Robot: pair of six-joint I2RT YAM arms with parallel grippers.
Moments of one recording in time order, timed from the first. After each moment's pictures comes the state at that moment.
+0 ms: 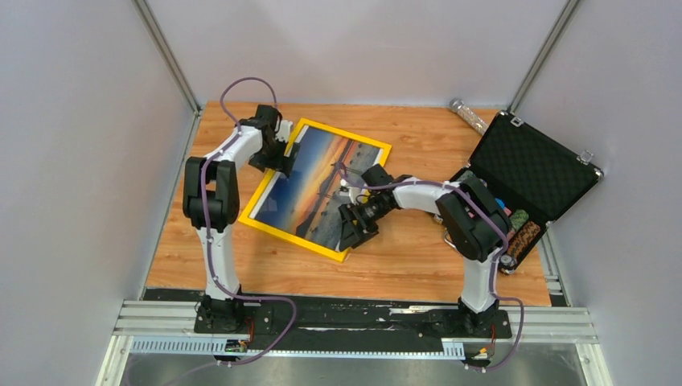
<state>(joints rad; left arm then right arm) -0.17 2.11 1.66 -0.76 0.05 0.12 0.60 1.91 1.11 -0.45 -0.89 0.14</state>
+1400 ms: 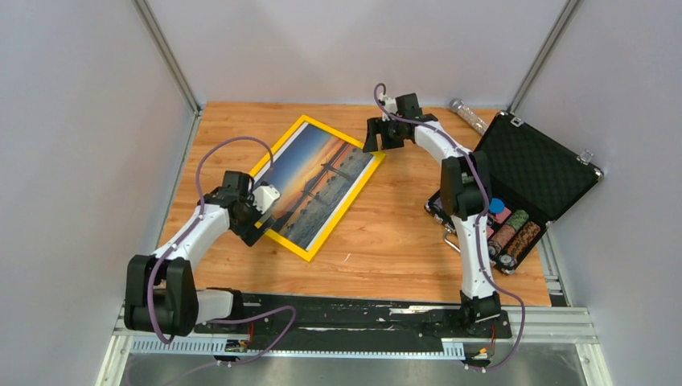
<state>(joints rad) -0.10 1.24 0.73 -0.66 -0.01 0.64 0.26 2.42 2.04 -0.48 -0.46 0.06</state>
